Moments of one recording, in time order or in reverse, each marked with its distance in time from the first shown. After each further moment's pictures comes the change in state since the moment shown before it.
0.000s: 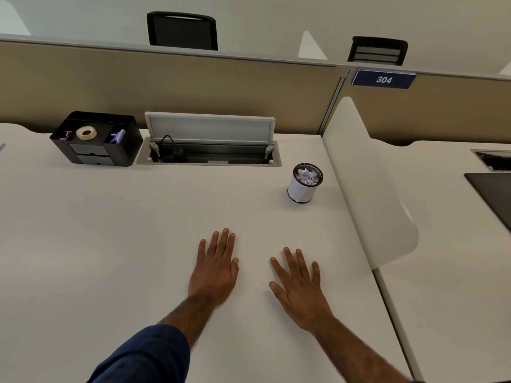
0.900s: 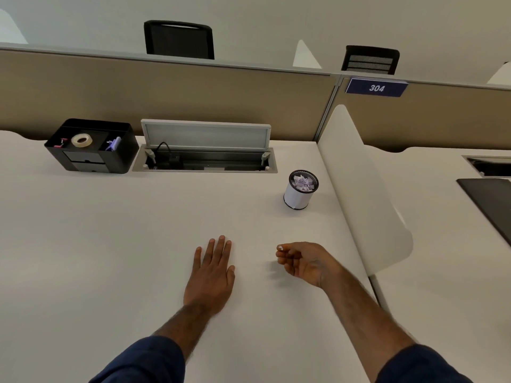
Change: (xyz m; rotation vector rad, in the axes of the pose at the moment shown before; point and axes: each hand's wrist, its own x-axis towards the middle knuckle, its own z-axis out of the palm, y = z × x) left_hand -0.001 -0.001 0.001 -0.028 0.044 0.025; right_hand 0.063 0.018 -0.097 1.735 -0.228 0.686
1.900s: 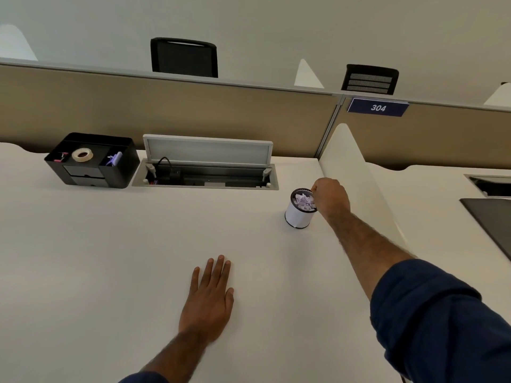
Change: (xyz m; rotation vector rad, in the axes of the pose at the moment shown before) left_hand 0.003 -0.003 0.005 0.015 0.018 -0.002; right_hand 0.062 -0.175 -0.003 -1.463 0.772 -0.713
